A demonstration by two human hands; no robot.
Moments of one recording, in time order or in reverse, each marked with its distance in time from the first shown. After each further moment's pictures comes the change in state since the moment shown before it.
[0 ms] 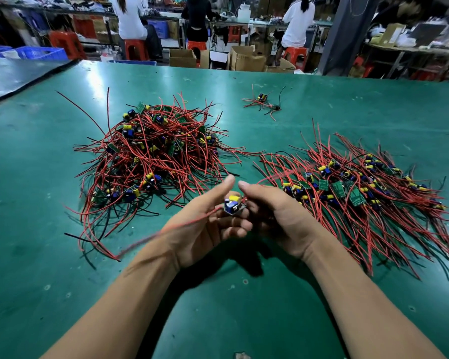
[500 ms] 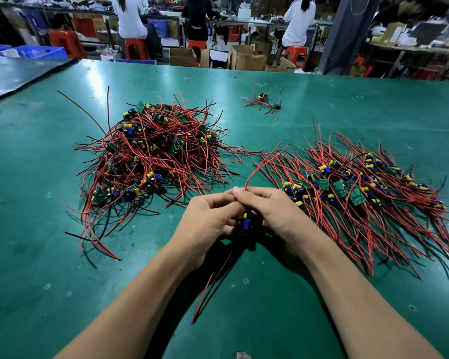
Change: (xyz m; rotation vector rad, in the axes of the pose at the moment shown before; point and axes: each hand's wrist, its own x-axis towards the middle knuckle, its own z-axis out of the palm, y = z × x) left_hand 0.009 -0.020 0.006 0.193 0.207 0.223; right_hand 0.004 0.005 -0.004 -0.165 0.096 -0.061
